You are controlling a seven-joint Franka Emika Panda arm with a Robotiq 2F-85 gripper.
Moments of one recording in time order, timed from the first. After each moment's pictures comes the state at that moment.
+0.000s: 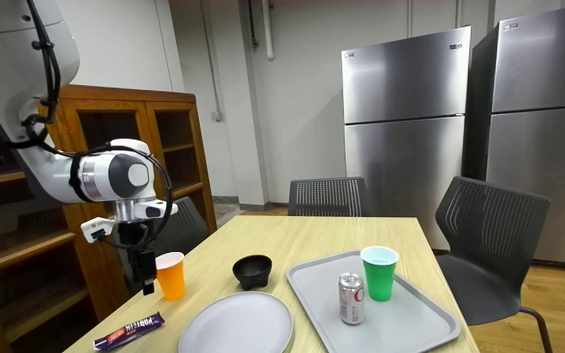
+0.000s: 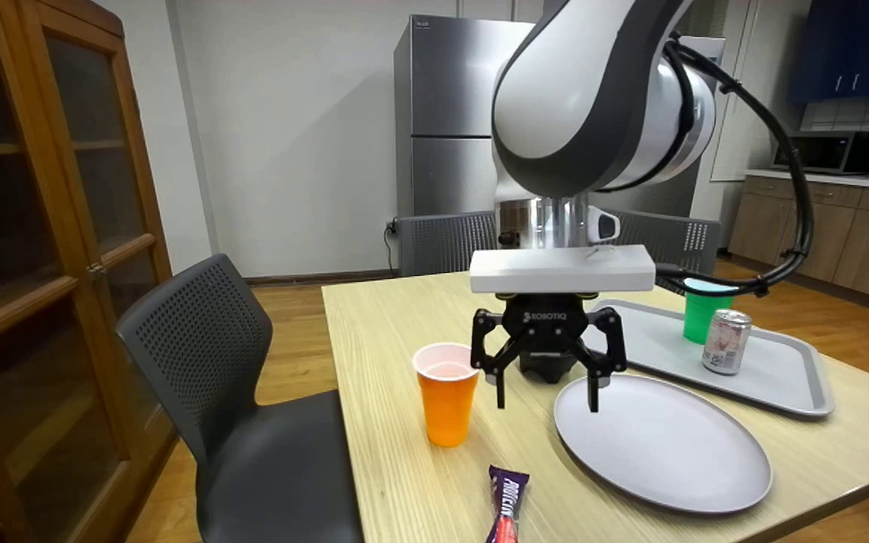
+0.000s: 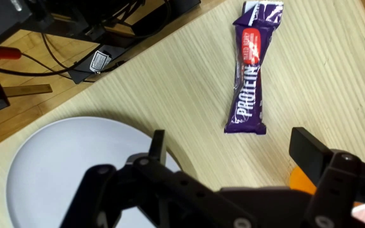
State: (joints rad) arm 0.31 0.18 0.09 -2.48 0.04 2.49 0.83
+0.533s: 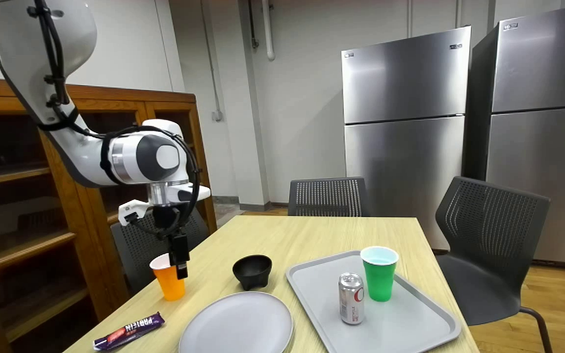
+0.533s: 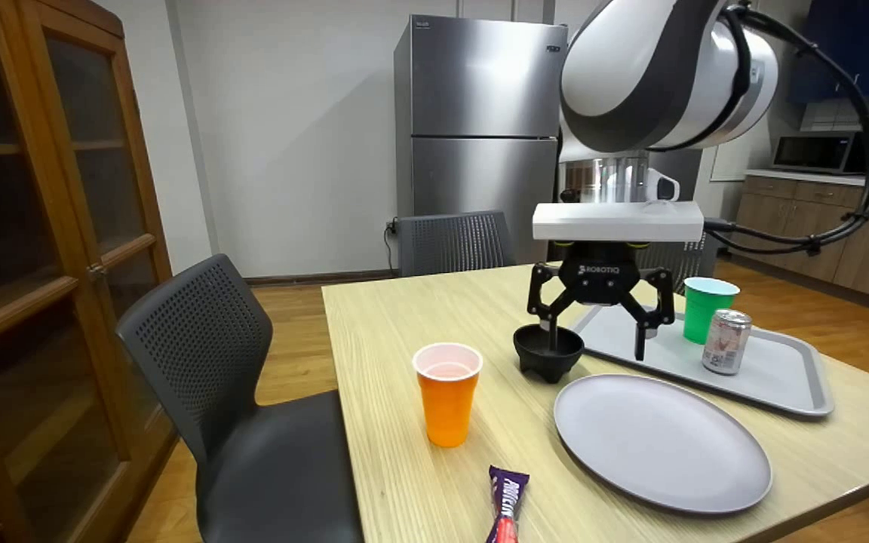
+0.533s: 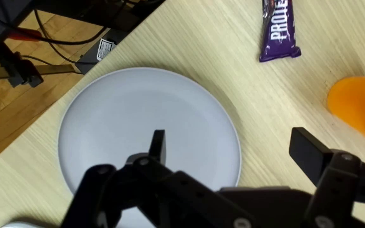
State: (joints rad) arm 0.18 0.08 0.03 -2.50 0.01 2.46 0.82
